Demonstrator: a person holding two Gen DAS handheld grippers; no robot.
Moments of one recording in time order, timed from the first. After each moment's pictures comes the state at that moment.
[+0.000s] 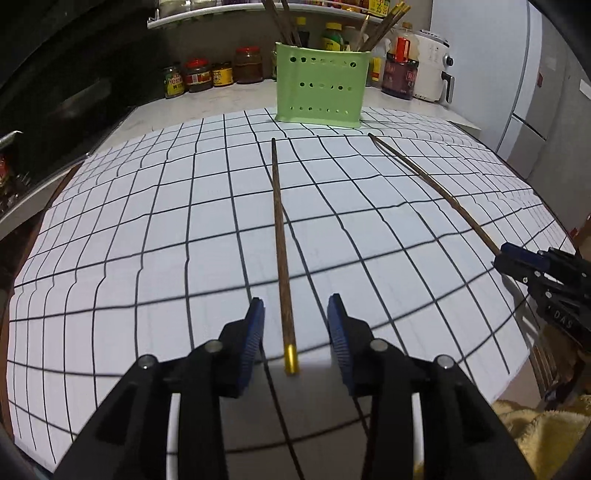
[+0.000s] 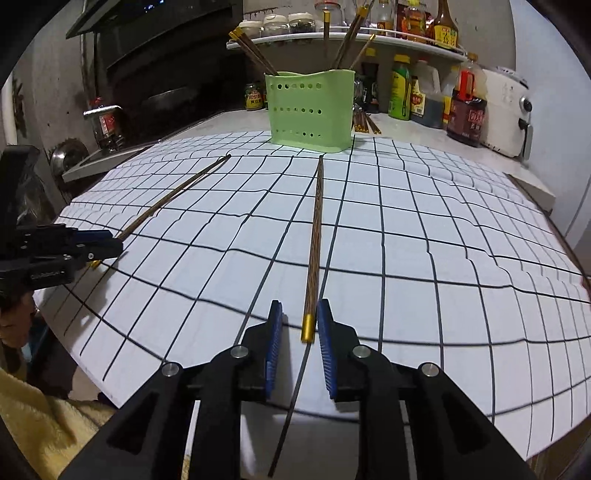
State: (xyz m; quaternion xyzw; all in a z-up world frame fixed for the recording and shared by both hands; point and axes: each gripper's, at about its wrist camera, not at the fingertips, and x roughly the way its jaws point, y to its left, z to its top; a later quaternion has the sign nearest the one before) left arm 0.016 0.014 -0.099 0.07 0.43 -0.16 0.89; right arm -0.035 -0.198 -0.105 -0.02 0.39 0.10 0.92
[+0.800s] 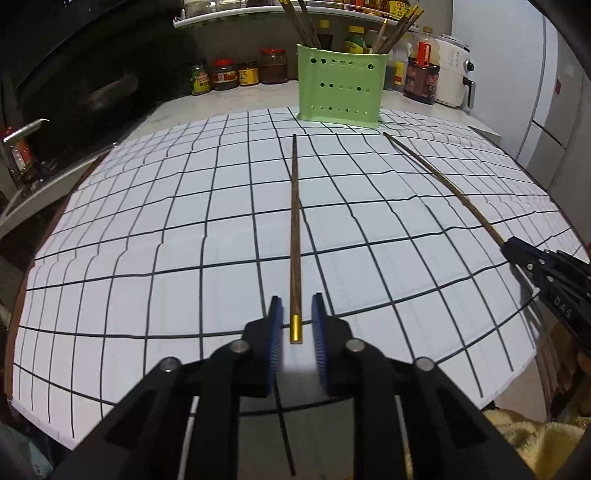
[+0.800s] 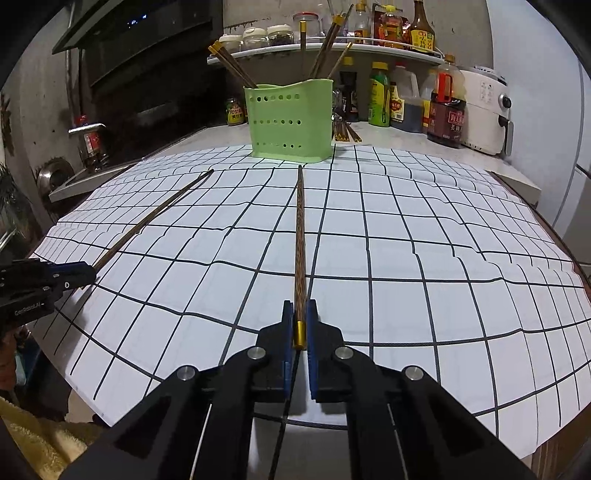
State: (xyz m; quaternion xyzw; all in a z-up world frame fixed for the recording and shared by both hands) left arm -0.004 0.007 -0.099 0.06 0.43 -0.10 0.90; right arm -0.033 -0.203 -0.109 0.00 0.36 0.07 0.93
